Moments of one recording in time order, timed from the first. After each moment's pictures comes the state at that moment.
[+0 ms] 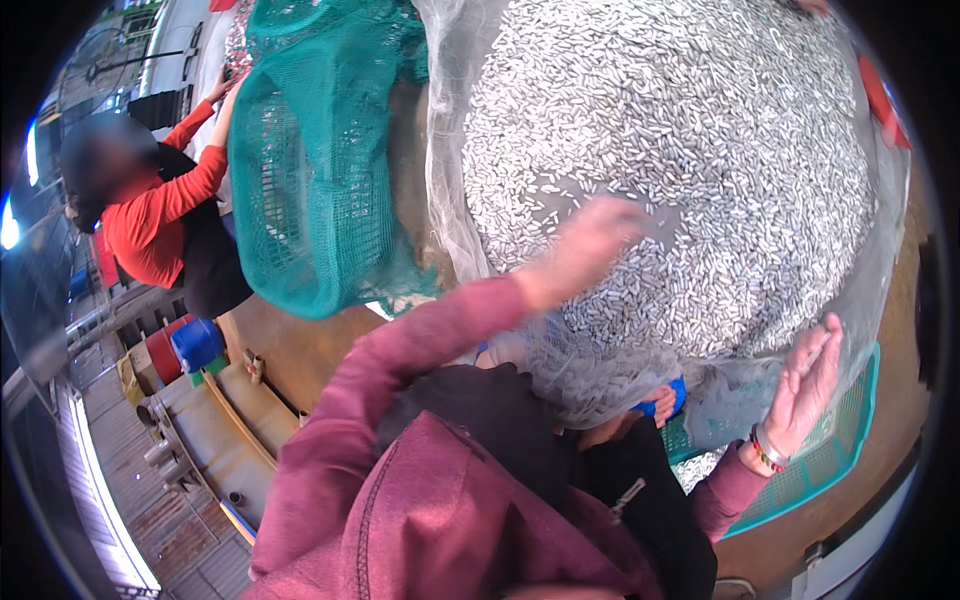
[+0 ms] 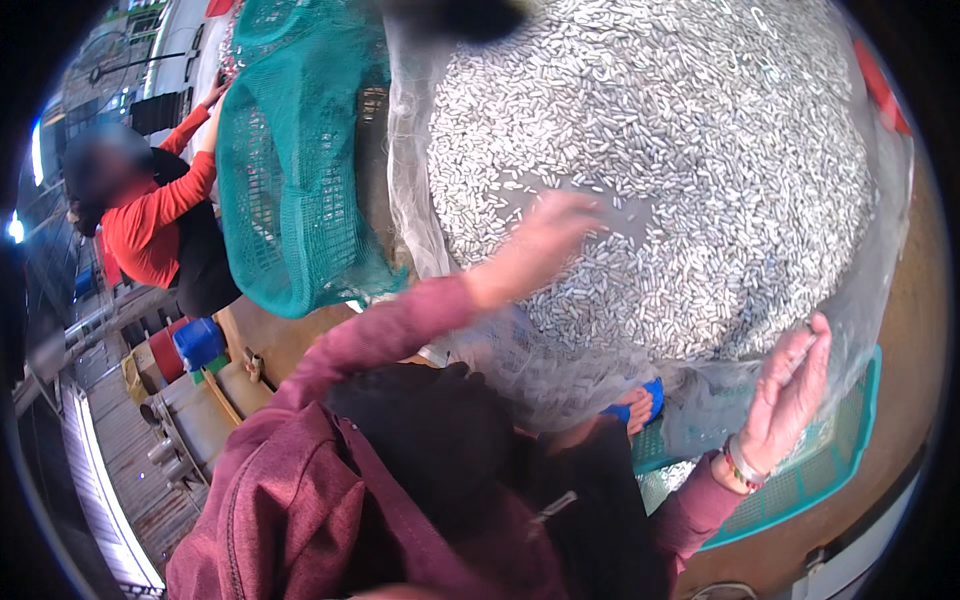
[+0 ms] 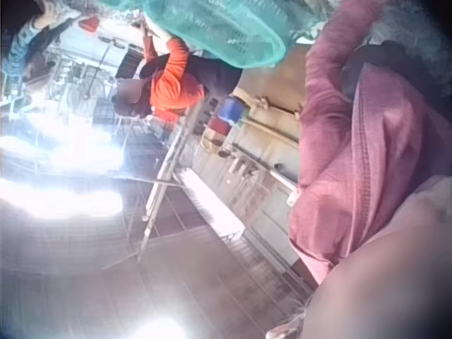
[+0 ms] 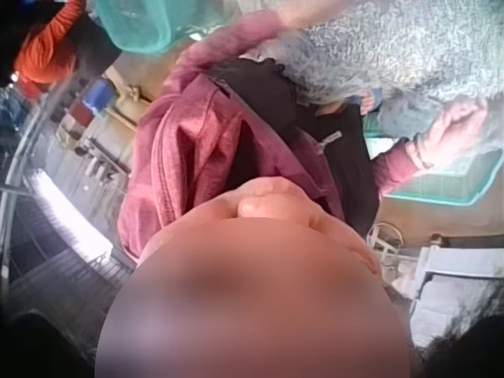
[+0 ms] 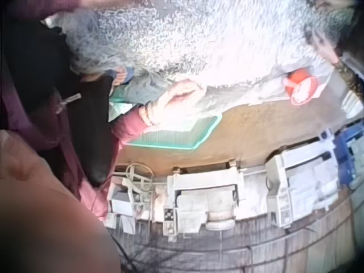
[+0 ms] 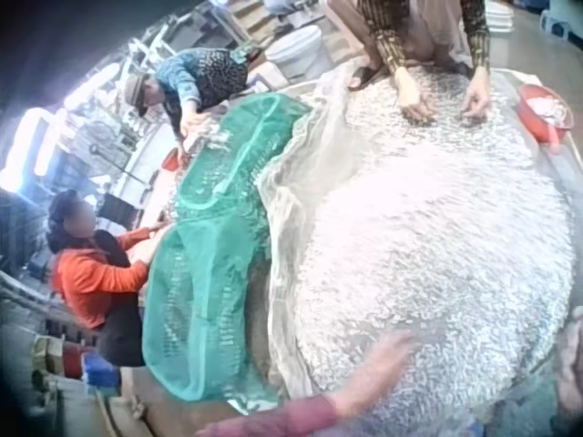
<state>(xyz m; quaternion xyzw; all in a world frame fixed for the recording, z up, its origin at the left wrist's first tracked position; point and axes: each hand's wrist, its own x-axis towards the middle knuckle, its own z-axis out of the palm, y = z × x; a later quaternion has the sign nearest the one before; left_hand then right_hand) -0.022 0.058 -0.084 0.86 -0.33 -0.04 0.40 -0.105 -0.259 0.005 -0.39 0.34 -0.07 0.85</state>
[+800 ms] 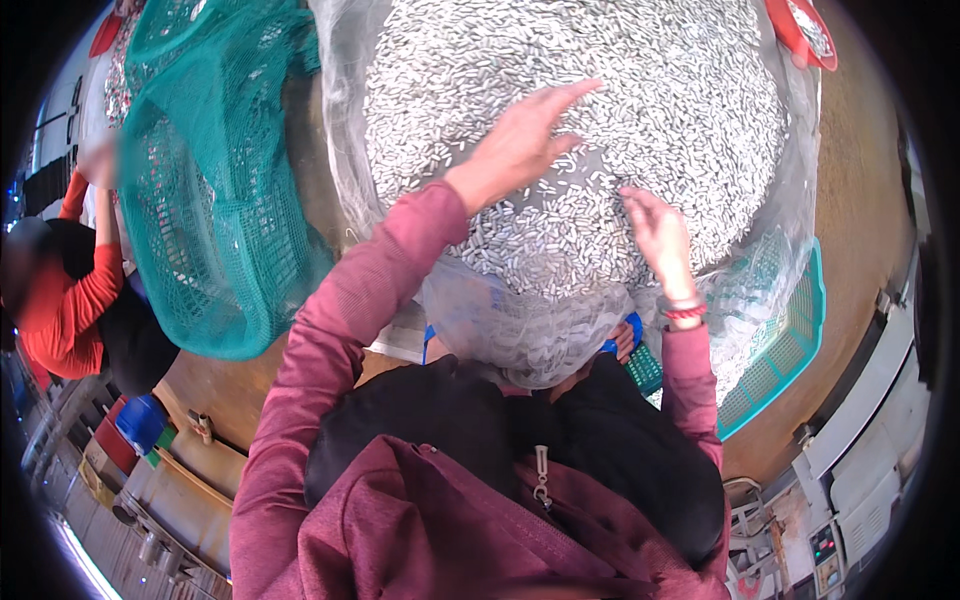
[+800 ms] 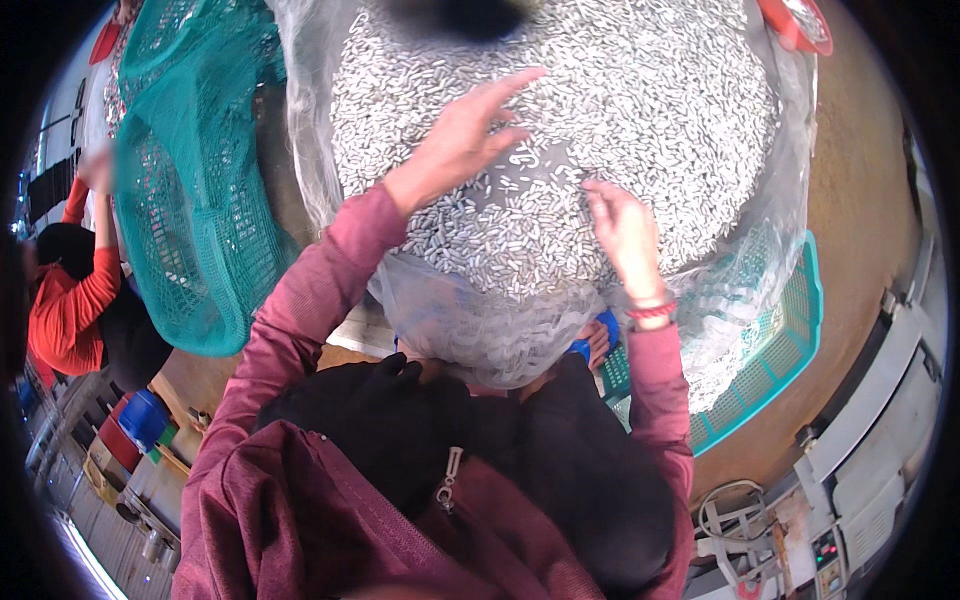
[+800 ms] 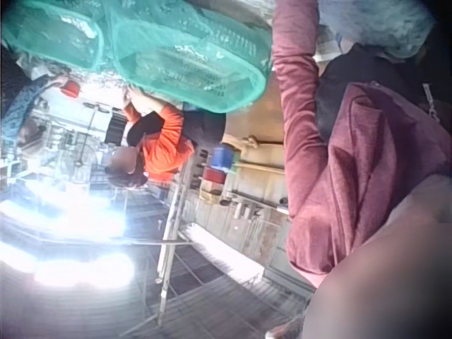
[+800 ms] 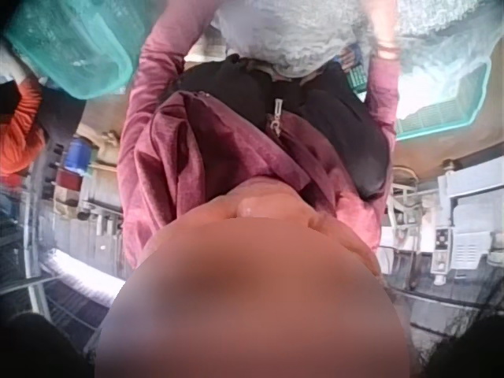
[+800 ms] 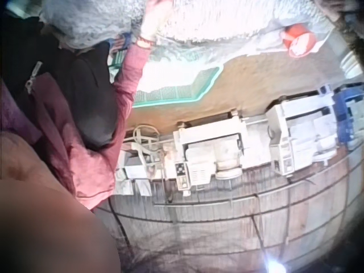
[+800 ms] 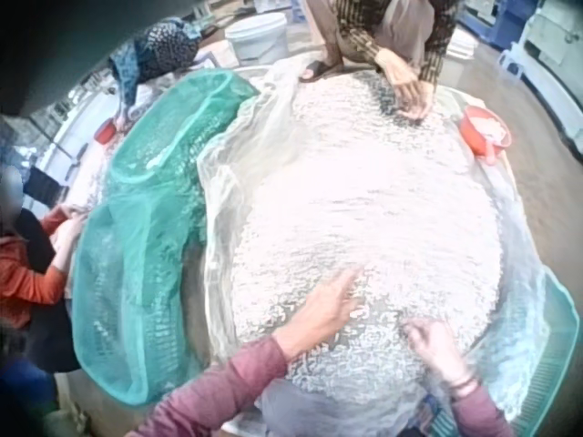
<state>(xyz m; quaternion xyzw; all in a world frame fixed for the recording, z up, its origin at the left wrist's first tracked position) 0.047 0.052 -0.083 0.80 -0.27 -0.06 0.53 -0.076 -0.169 -0.082 -0.93 0.05 0.05 0.36</state>
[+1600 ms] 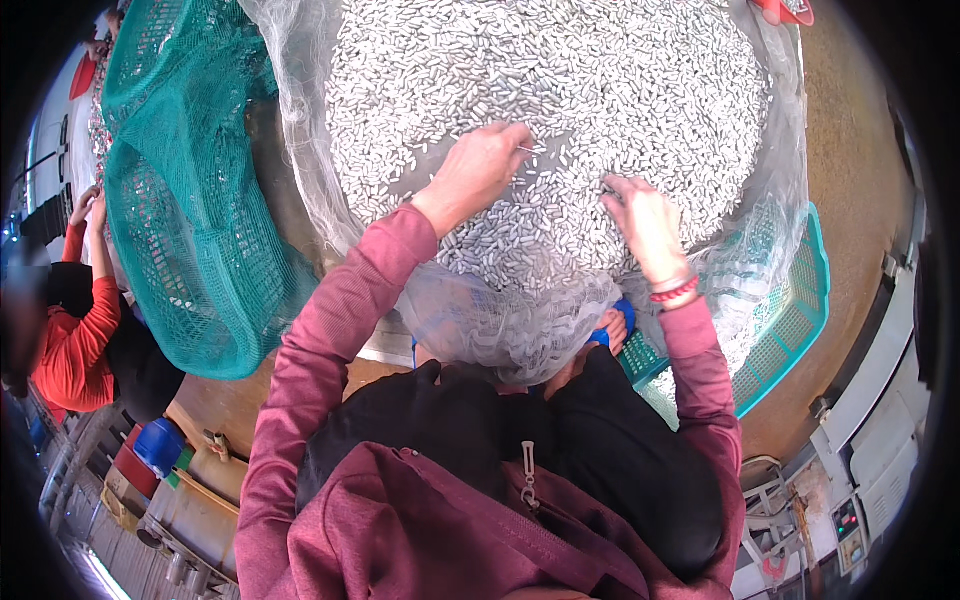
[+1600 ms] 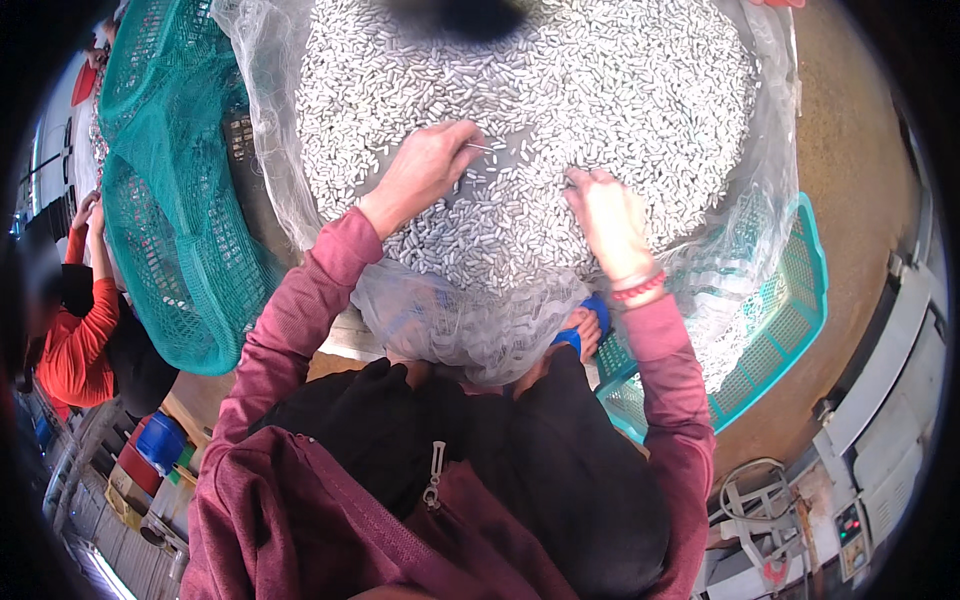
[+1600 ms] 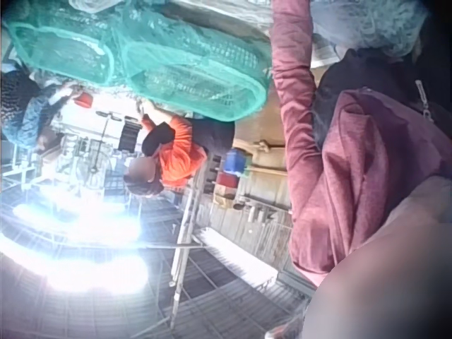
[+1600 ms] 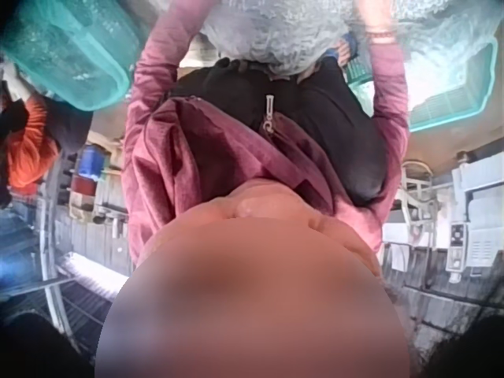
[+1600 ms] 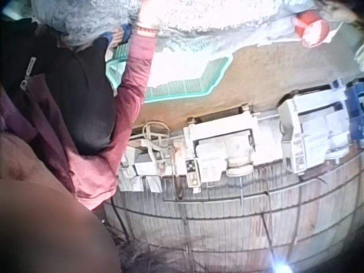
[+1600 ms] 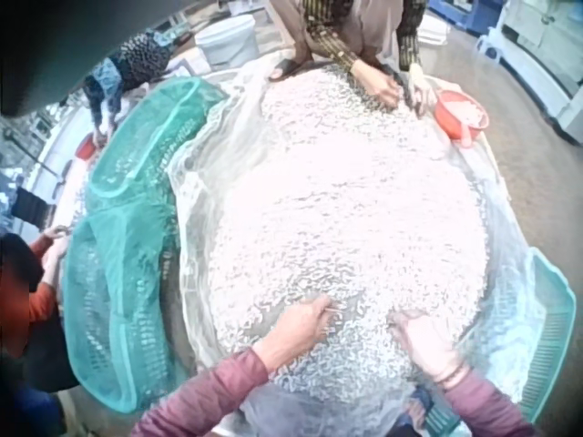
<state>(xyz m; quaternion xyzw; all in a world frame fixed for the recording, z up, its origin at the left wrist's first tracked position) 0.023 0.056 -0.097 0.86 -0.30 -0.17 0.39 -0.083 -0.185 -0.082 -0.98 0.00 0.11 0.19</state>
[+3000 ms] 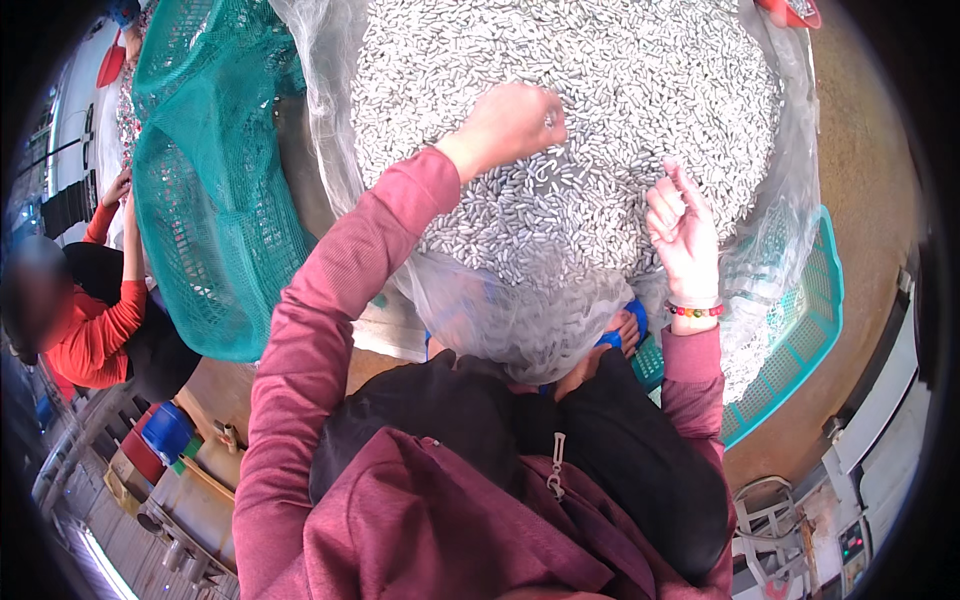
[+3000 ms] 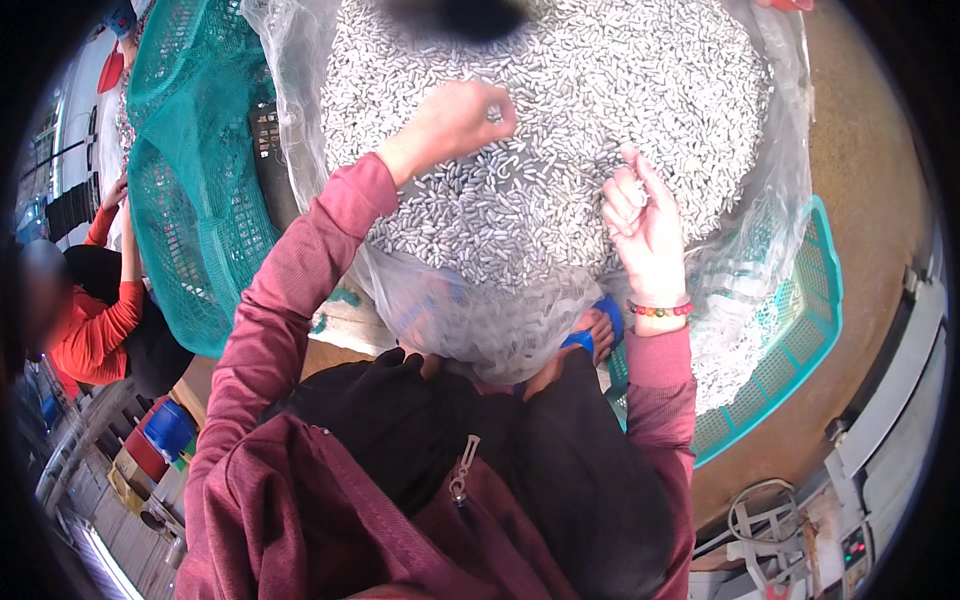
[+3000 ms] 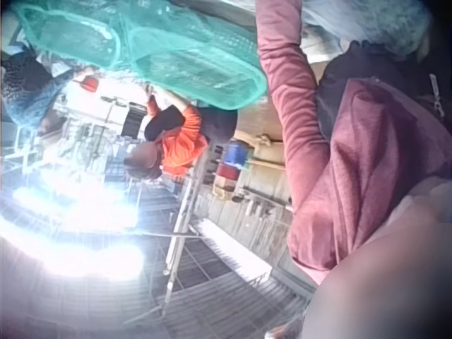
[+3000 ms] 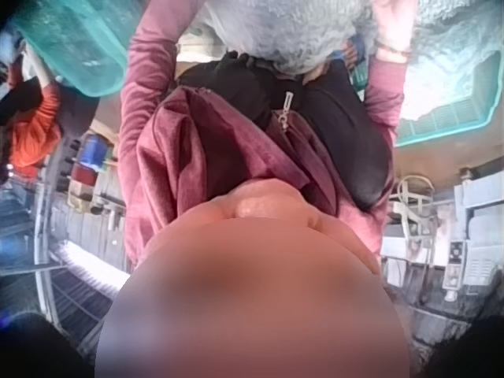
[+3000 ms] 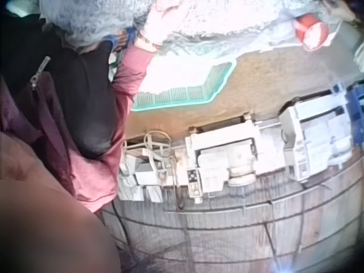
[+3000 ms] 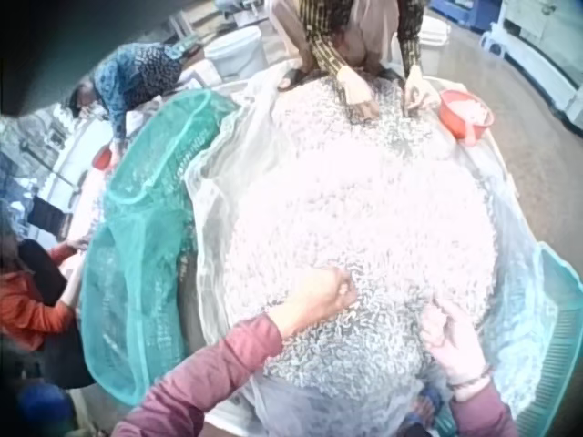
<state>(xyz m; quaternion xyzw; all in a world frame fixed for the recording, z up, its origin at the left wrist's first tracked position) 0.067 0.026 -0.074 0.88 -0.36 -0.23 0.23 -0.088 -0.195 -0.058 -0.15 0.27 0.07 0.95</state>
